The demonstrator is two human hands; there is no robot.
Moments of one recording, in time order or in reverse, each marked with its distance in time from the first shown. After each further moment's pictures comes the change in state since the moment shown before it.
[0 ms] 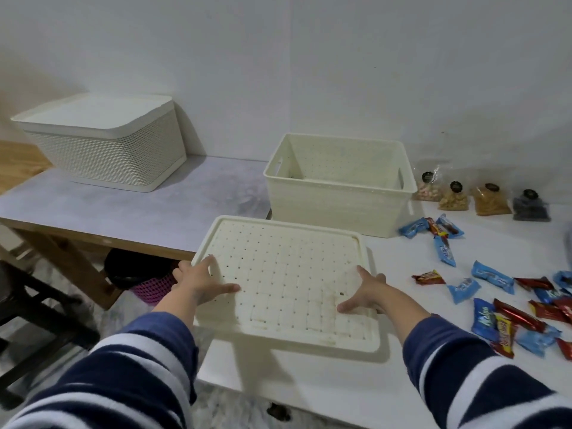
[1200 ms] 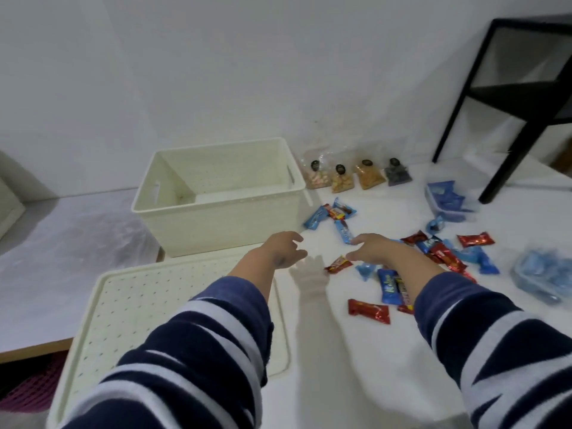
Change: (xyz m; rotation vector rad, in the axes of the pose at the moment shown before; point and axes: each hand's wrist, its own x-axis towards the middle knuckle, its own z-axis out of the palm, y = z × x) left_hand -0.013 0.305 0.098 0.088 -0.444 0.768; right_hand -0.007 0.118 -0.127 0.097 0.221 0.082
